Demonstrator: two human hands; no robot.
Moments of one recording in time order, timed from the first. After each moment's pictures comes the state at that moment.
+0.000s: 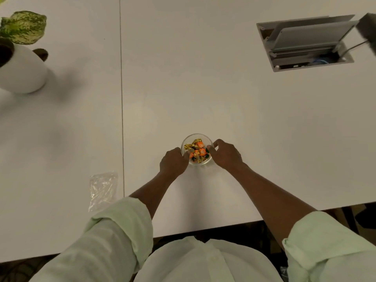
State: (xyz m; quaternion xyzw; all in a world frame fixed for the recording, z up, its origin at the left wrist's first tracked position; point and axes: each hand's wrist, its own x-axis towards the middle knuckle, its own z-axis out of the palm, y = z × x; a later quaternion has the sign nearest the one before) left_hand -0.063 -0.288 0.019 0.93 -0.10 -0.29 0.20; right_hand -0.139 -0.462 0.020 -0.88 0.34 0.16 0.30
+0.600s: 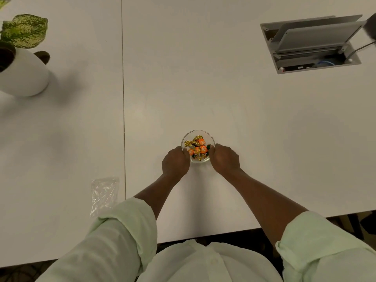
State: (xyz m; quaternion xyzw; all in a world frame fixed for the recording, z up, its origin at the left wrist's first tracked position) left_hand -0.054 -0.299 0.017 0.95 -0.12 -0.22 0.18; right_hand -0.126 -0.449 0.012 -0.92 0.32 0.12 0.21
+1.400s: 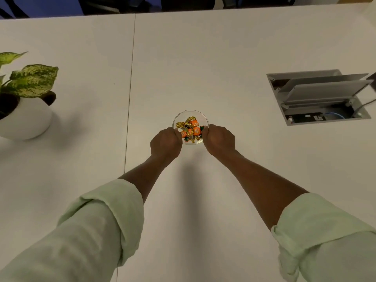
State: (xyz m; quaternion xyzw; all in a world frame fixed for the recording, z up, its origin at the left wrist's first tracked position) left_hand 0.167 -0.369 0.077 0.97 -0.18 -0.05 0.16; right_hand 0.103 -0.526 0.071 -0.95 0.26 -0.02 0.18
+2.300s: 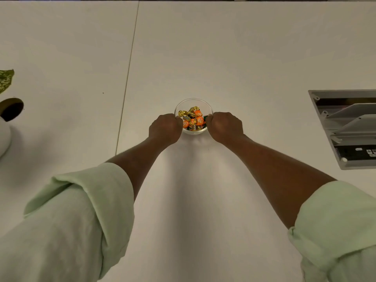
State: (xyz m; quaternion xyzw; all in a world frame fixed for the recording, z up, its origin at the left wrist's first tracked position) left_hand 0.388 -0.438 -0.016 0.97 -0.15 -0.12 0.17; right_hand 0.317 -0.606 -0.010 -0.96 0.22 0.03 0.15
